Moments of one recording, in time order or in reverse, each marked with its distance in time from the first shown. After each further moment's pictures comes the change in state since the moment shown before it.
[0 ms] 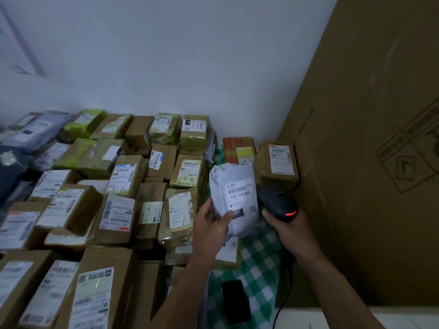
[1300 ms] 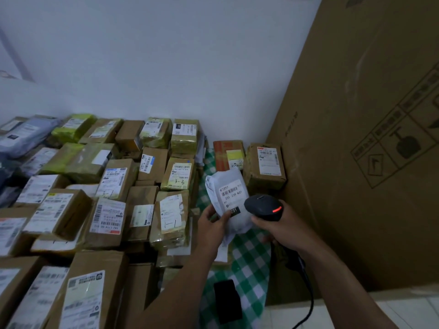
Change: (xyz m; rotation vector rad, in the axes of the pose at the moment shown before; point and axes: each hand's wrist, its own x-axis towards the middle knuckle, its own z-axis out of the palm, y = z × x) left_hand 0.017 -0.035 0.020 0.033 -0.020 -0.065; right_hand -0.011 -0.033 -0.023 -0.245 -0.248 0.090
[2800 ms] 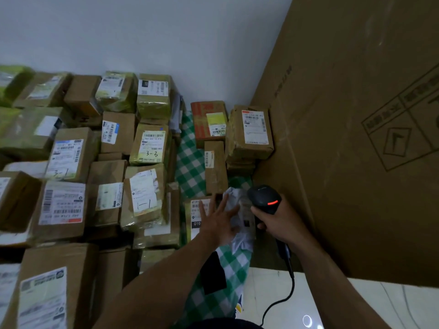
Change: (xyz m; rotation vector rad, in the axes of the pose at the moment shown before) left_hand 0.028 -0.090 0.035 1.543 -0.675 0.276; right_hand 0.042 0.100 -0.013 0.023 0.219 0.199
